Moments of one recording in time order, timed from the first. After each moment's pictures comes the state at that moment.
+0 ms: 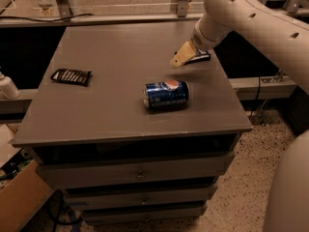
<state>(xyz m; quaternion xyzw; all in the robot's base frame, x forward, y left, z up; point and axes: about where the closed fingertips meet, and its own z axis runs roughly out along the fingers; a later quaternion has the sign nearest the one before) 0.753 -0.150 0.854 -0.31 0.90 -0.03 0.31</state>
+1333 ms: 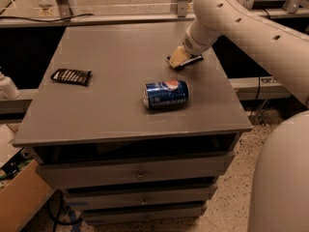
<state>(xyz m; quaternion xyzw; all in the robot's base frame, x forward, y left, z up) 0.762 -0.129 0.825 -0.30 0.91 -0.01 0.29</state>
